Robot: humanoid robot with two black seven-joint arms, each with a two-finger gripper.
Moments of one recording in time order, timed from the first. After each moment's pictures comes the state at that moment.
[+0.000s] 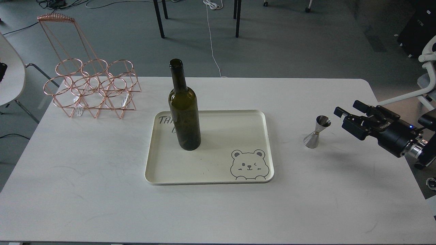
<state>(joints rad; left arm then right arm) -0.71 0.76 -0.74 -0.56 -0.35 -0.49 -0.33 0.78 -0.96 0.15 1.21 -1.30 -0.49 0.49</state>
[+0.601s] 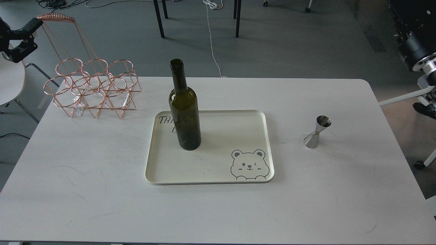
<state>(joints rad) -0.71 1.12 -0.73 -1.22 0.19 -0.48 -0.33 1.00 -0.85 0.25 1.05 -0.54 -0.29 0.49</state>
